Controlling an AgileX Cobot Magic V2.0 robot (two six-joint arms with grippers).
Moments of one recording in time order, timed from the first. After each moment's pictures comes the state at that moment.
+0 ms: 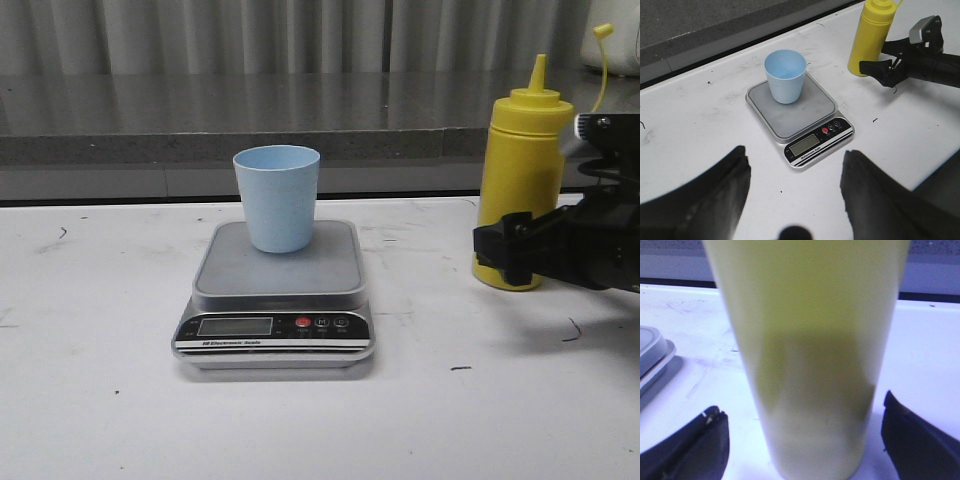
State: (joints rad) left arm -0.54 0.68 -0.92 -0.05 0.85 0.05; right arm 0.14 1.93 -0.47 -0.14 -1.13 0.12
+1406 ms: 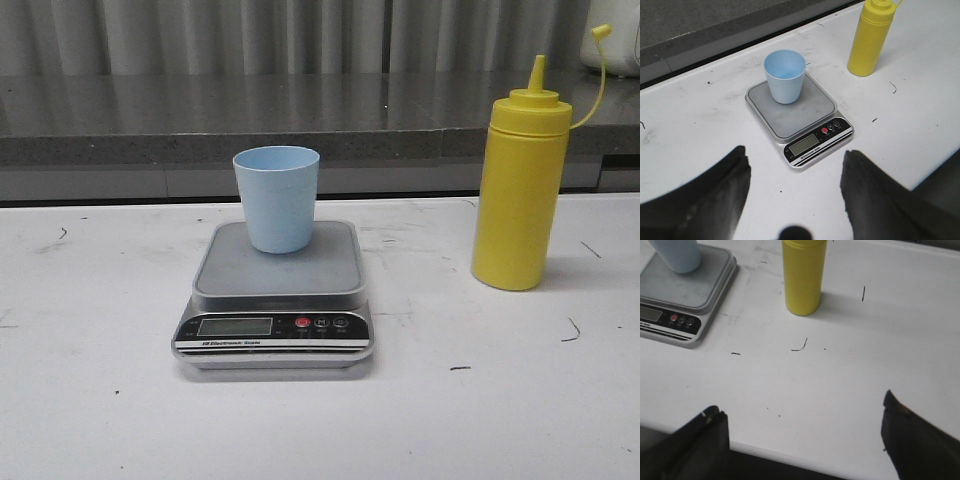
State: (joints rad) left arm -0.54 0.68 -0.92 -0.05 0.85 0.05; right arm 0.29 0.43 -0.72 -0.06 0.99 0.10
